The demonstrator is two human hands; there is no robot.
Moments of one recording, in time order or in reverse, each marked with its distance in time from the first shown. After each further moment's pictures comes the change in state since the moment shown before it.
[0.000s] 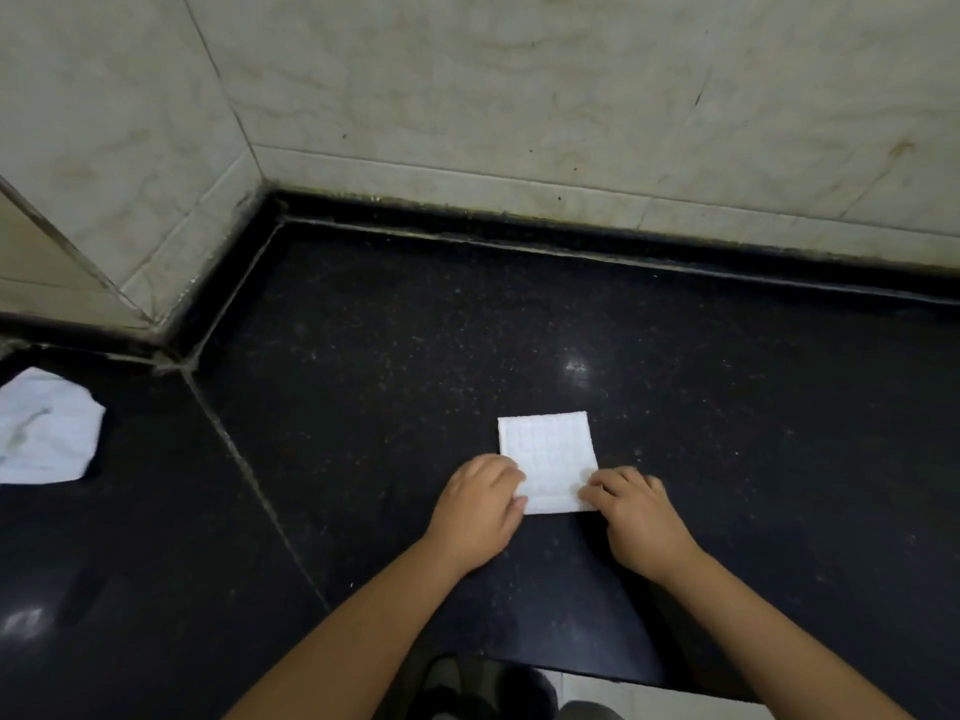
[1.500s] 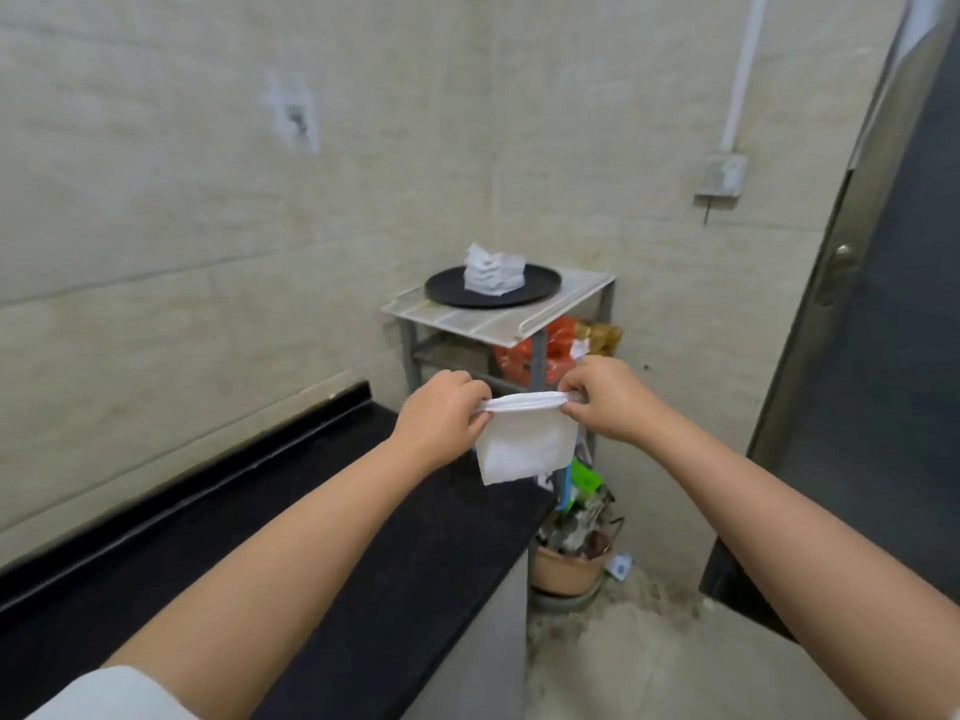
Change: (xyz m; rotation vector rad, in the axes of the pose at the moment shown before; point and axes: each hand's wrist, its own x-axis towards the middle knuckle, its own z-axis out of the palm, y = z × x) left_hand 0.154 0.780 0.069 0.076 0.069 1.022; right_hand -0.584 0.445 -0.223 0.077 0.587 0.999
